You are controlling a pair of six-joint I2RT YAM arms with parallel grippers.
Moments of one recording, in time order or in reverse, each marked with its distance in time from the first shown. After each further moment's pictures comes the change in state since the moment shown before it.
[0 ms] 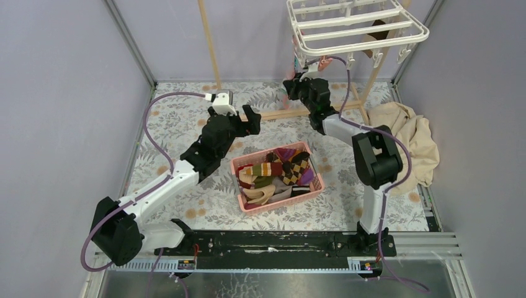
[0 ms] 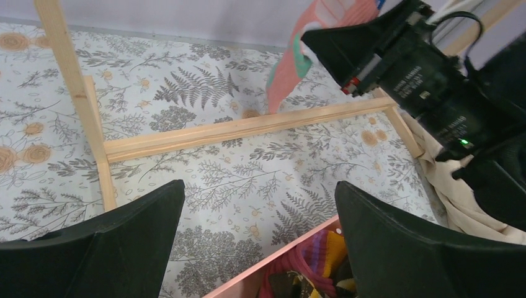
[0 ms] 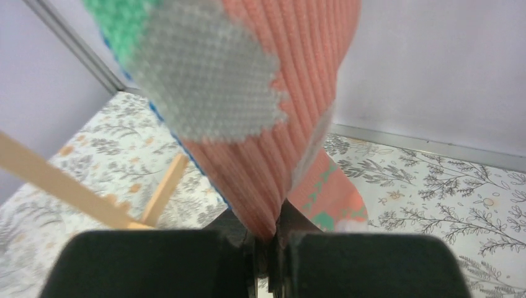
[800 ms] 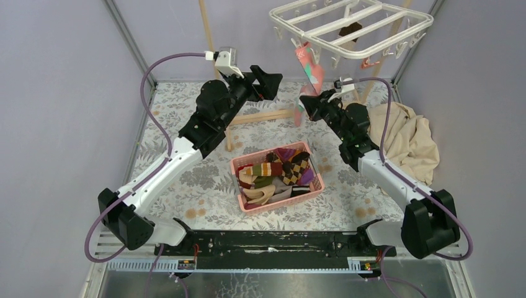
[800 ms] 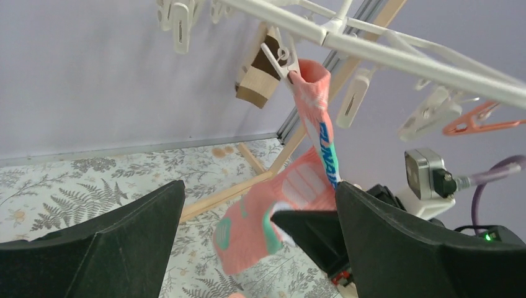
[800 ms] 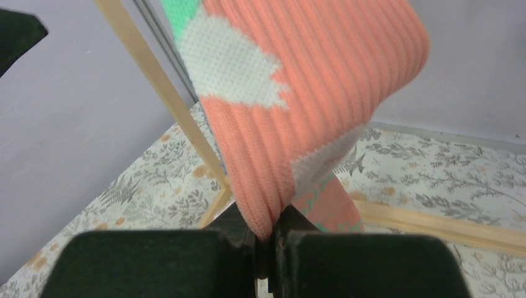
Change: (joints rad) left arm 0.000 0.144 0.467 -0.016 0.208 -0.033; right arm 0.000 -0.720 -0.506 -0.080 -0.106 0.091
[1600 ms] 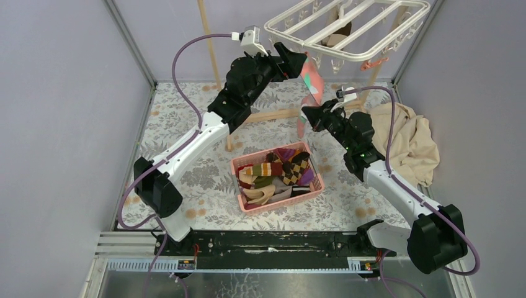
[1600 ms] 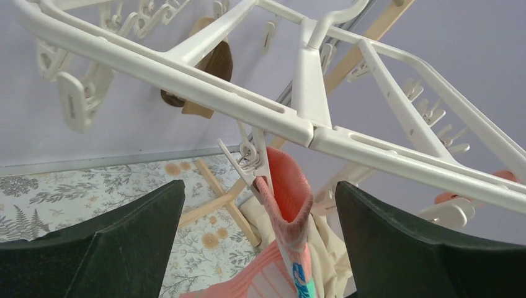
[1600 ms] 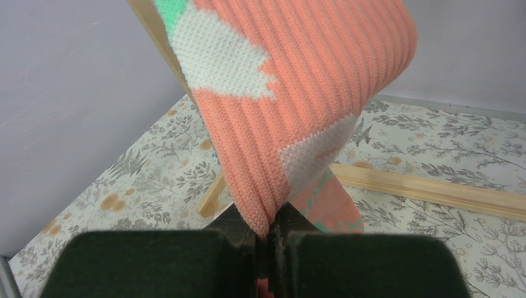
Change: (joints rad) left arm -0.016 0.335 0.353 0.007 0.024 -0.142; right arm 0.001 -0.141 -0.112 -0.088 -0.026 -0.003
